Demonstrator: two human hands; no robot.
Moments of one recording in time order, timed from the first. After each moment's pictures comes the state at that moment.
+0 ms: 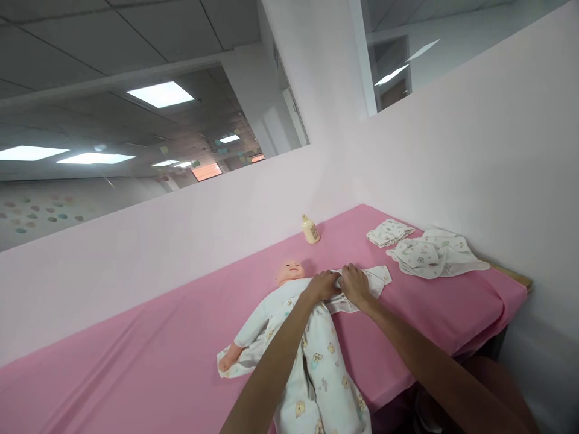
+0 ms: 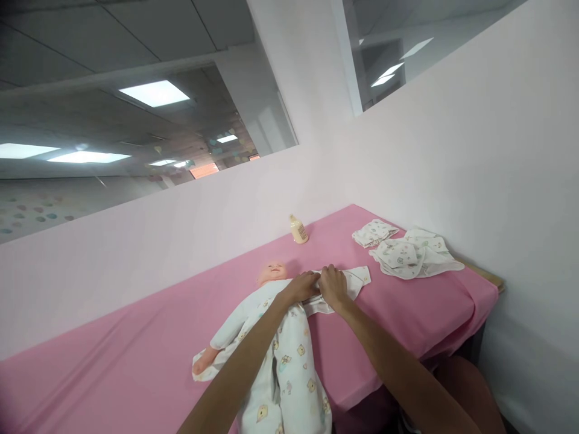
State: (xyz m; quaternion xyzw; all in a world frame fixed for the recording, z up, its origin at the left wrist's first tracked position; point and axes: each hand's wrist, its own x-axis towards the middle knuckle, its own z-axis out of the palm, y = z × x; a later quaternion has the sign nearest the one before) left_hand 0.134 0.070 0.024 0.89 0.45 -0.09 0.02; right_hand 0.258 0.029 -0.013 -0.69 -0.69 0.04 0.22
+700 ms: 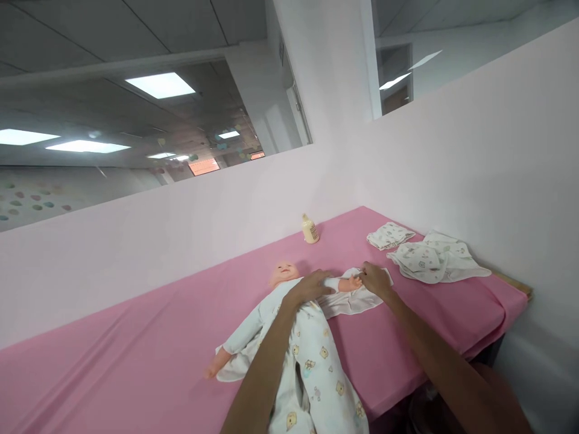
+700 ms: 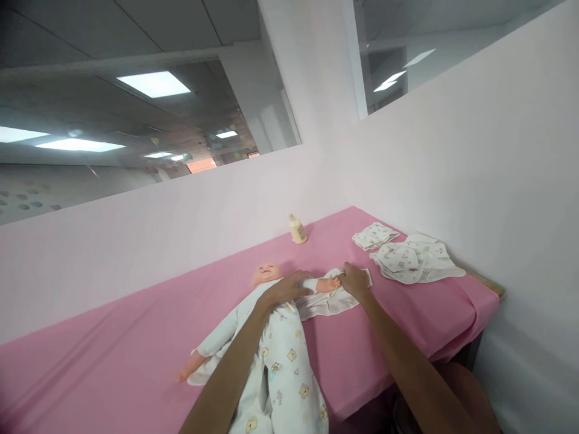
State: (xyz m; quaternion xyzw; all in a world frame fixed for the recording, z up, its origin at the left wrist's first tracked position) left_hand 0.101 0.060 0.053 0.88 0.43 0.04 0.22; right_hand 0.320 0.044 -0.022 -0.74 -0.63 0.12 0.21
